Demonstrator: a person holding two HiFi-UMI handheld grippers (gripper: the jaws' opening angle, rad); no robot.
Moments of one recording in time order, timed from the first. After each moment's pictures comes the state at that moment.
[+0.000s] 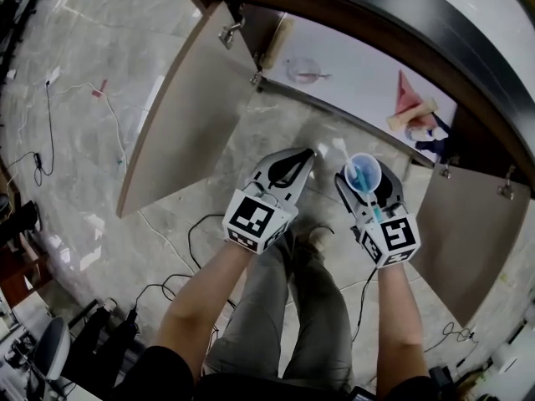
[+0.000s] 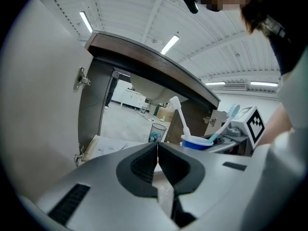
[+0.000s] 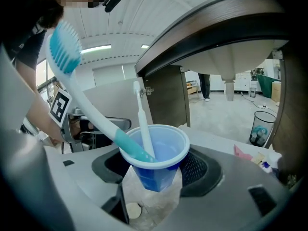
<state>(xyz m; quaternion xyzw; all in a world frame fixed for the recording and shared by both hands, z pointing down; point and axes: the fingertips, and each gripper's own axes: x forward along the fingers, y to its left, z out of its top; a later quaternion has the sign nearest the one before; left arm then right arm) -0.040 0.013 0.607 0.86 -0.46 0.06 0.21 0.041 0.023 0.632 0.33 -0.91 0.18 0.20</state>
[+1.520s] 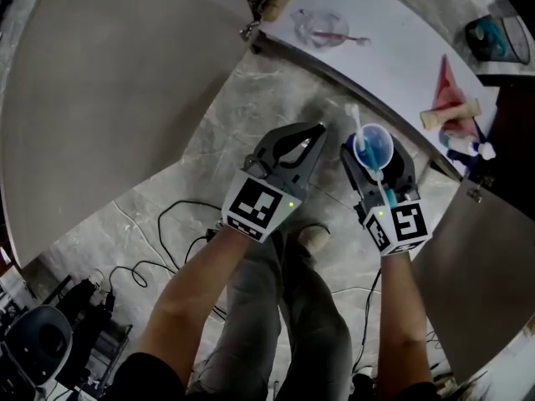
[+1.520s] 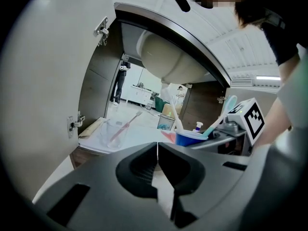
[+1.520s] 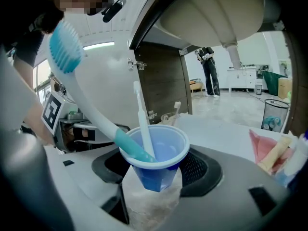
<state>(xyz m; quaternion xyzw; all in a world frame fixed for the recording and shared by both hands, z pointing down) -0.039 -0.020 0.761 0.85 -0.48 0.07 0.21 0.024 -0.025 0.779 0.30 -0.92 0.18 0.20</state>
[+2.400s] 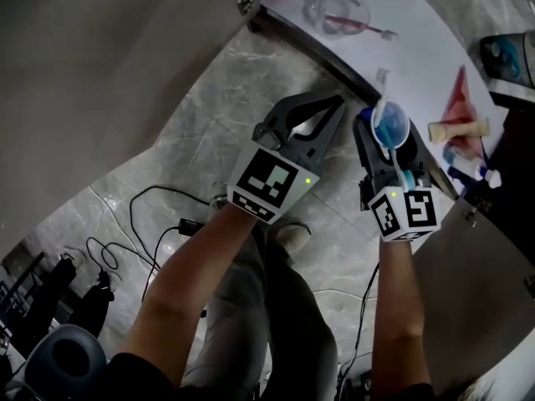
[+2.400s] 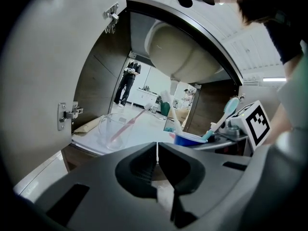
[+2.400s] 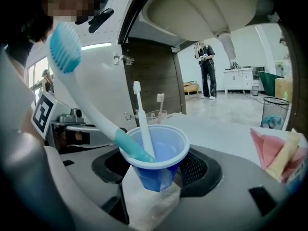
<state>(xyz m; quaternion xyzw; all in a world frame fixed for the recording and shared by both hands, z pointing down) -0.033 -0.072 0.800 0.83 -0.51 0.04 0.21 0.029 -0.084 0.820 0.32 -0.91 0.17 0.18</state>
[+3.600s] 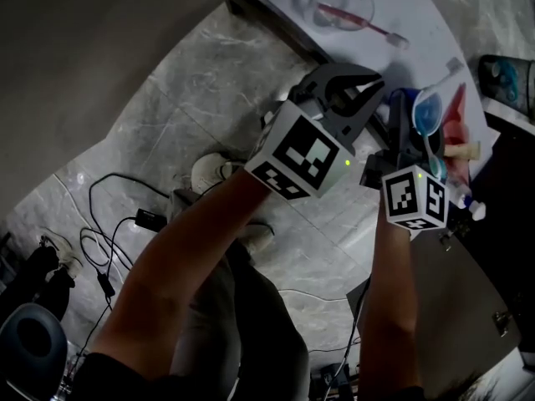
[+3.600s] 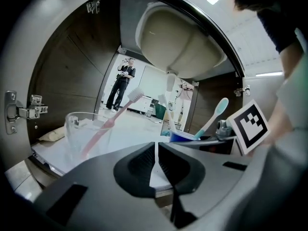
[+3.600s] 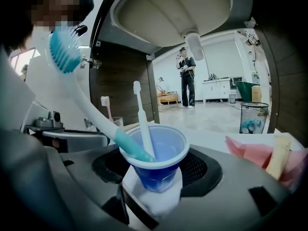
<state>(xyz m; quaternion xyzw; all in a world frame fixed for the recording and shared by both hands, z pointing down) 0.017 -0.154 0.819 0.85 -0.50 0.03 0.17 0.090 -0.190 0.840 0.45 -0.87 0.15 0.13</state>
